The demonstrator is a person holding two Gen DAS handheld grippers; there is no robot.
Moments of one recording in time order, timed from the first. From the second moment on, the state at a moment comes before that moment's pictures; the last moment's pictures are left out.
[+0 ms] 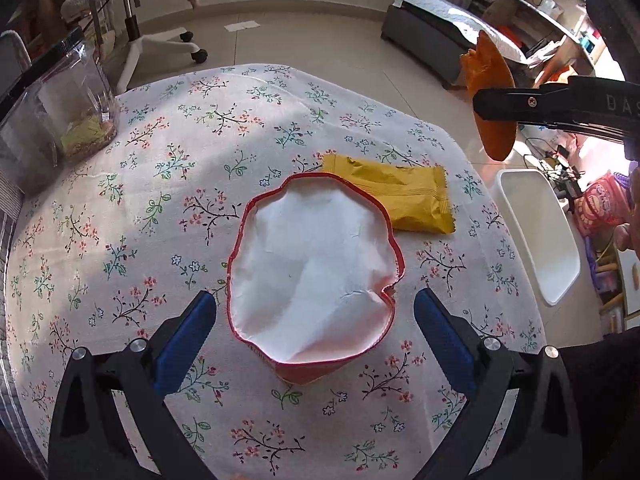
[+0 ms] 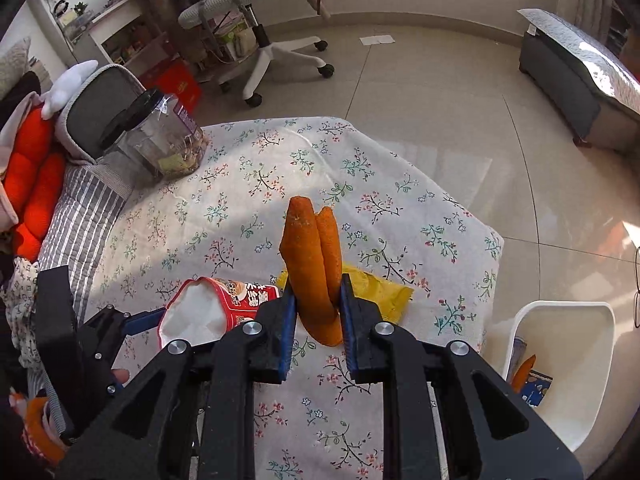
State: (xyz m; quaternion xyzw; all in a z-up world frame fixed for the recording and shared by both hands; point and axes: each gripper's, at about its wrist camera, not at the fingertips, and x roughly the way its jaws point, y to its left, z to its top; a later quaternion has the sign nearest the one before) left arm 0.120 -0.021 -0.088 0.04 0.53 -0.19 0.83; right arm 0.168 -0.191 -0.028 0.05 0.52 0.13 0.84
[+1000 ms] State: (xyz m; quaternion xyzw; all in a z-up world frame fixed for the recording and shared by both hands) left arm 0.124 0.117 -0.002 -0.12 0.36 0.03 0.92; right arm 0.137 -0.159 -0.007 0.03 0.45 0.14 0.88
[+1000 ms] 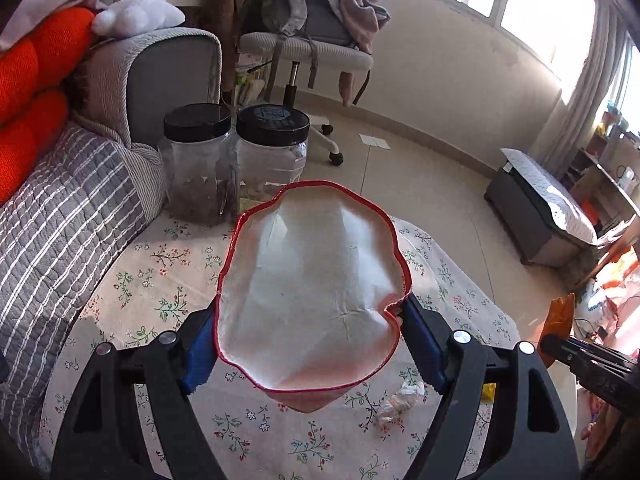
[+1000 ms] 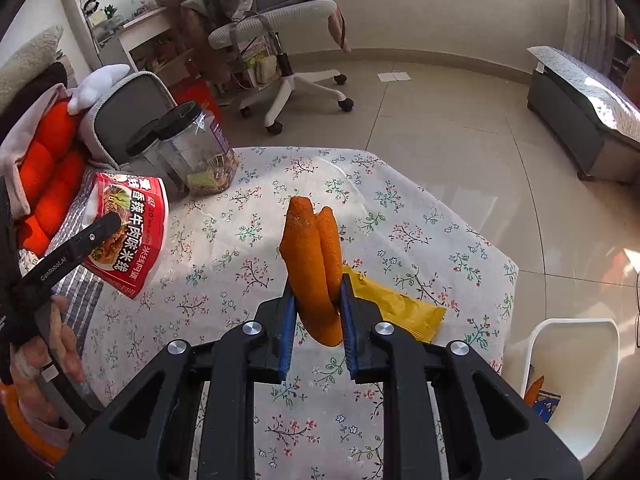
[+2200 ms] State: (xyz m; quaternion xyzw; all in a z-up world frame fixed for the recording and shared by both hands) left arm 0.060 -0.010 0.065 -0.05 0.22 0.02 0.97; right arm 0.043 -0.342 0.019 0.07 0.33 -0.12 0.93
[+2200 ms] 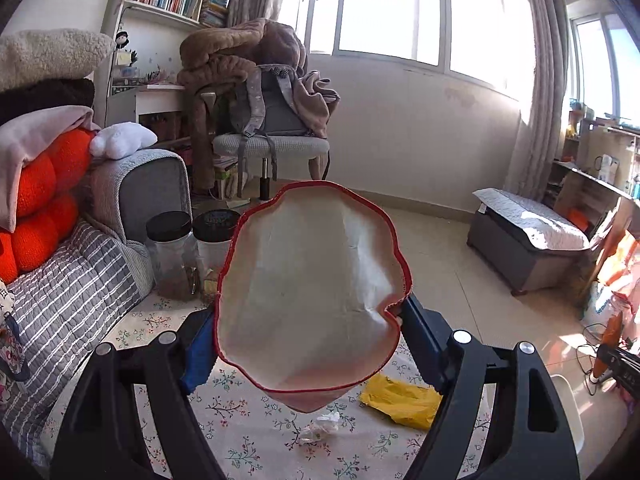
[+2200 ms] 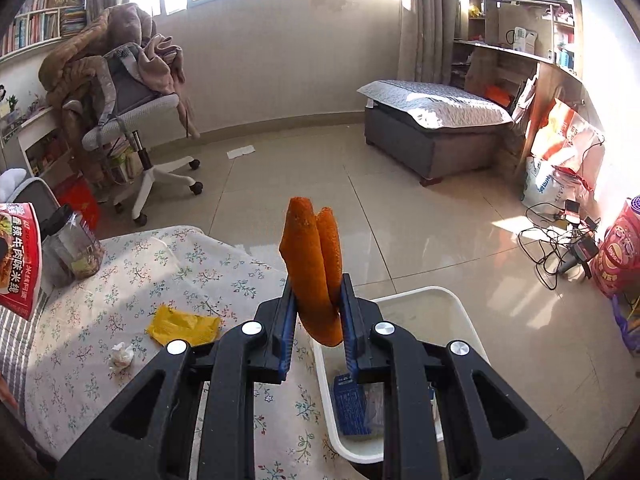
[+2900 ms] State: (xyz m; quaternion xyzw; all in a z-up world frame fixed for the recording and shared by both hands) left arm 0.071 -0.198 0.055 0.01 0.25 -0.16 0.95; right arm 0.003 -0.458 0.006 0.17 0.32 -0.27 0.89
